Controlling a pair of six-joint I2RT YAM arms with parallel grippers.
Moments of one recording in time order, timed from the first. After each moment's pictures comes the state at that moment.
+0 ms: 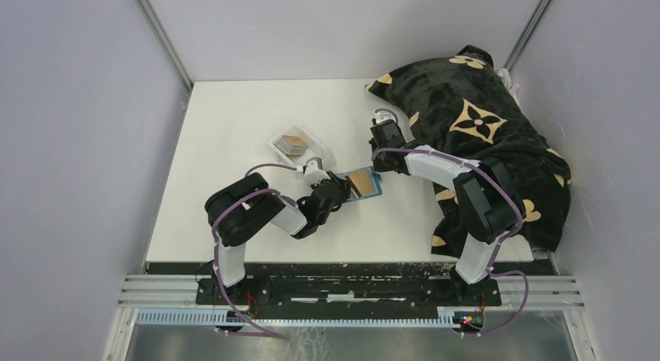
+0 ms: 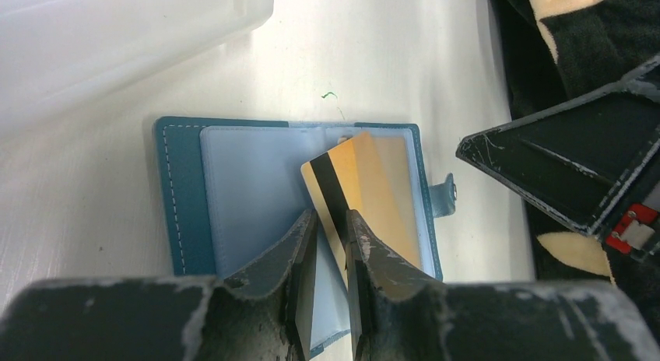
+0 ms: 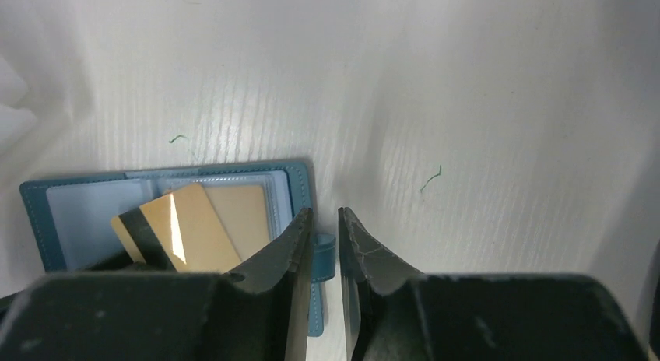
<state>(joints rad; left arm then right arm) -0.89 1.92 0.64 0.87 -0.52 -1.02 0.53 1.79 1.13 -0.25 0.21 0.33</state>
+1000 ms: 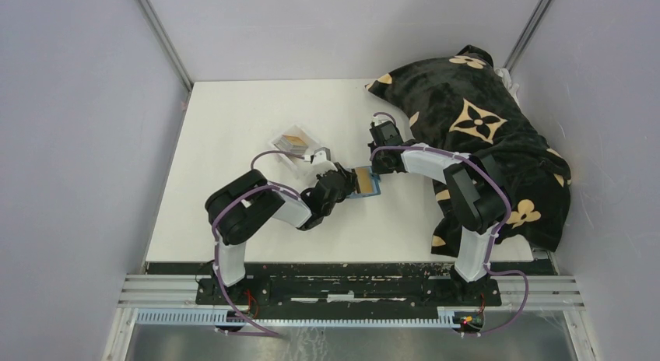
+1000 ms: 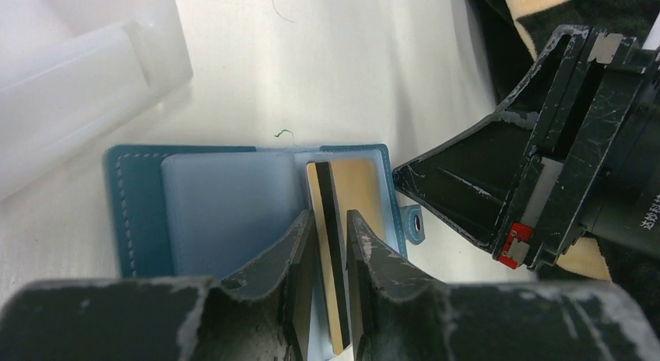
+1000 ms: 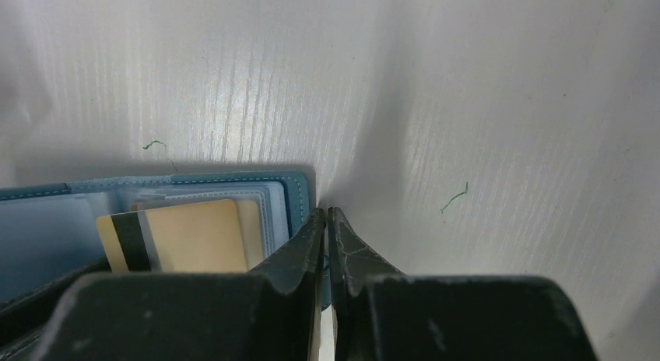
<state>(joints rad) -0.88 1.92 0.74 0.81 -0.48 -0.91 0.51 1.89 1.17 -0.25 0.13 0.33</state>
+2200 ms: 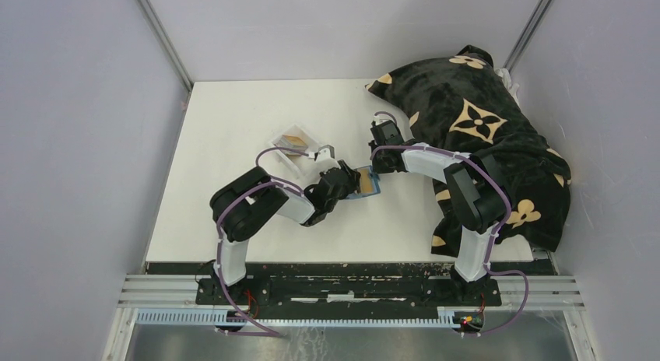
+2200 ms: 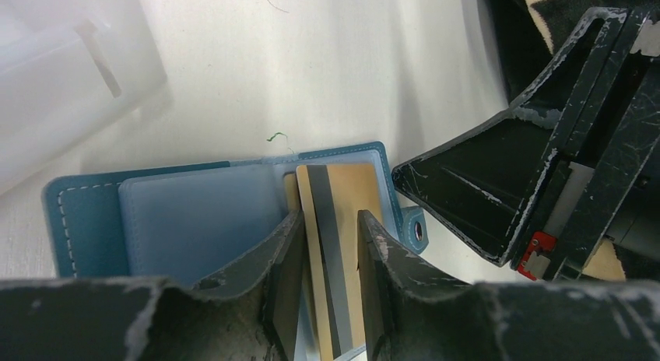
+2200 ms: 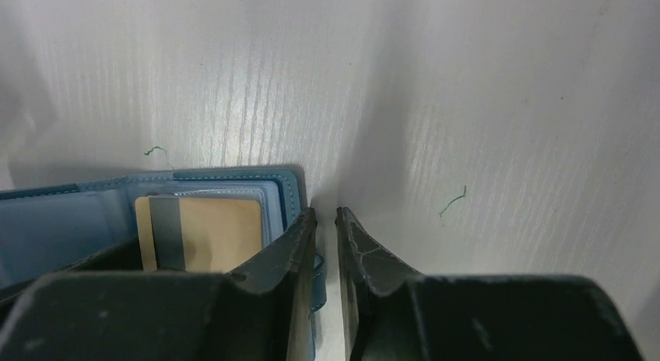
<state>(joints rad) -0.87 1.97 0.80 0.77 -0.43 -0.90 0.50 1.89 1.17 -0.25 0.12 0.34</state>
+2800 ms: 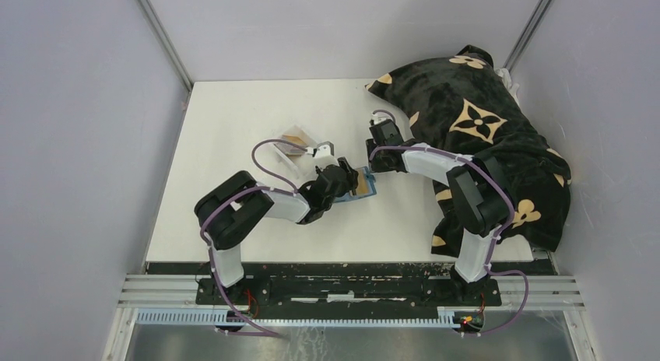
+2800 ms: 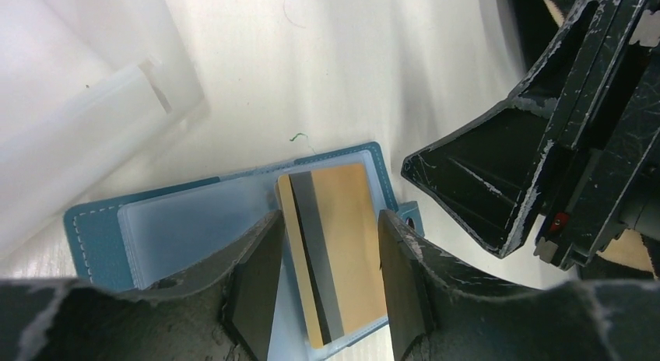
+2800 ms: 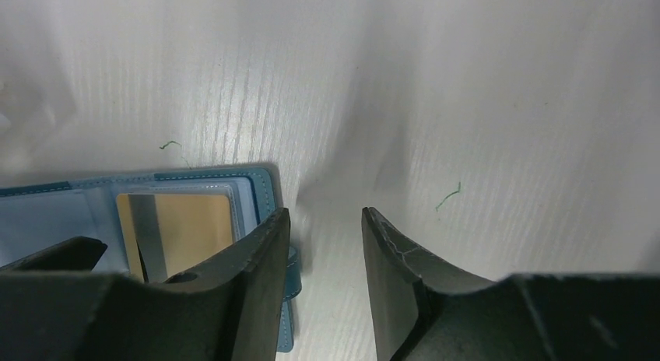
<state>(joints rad) -0.87 1.85 0.79 0.61 -0.47 -0.83 0.51 1.87 1.17 -0.25 0.15 0.32</state>
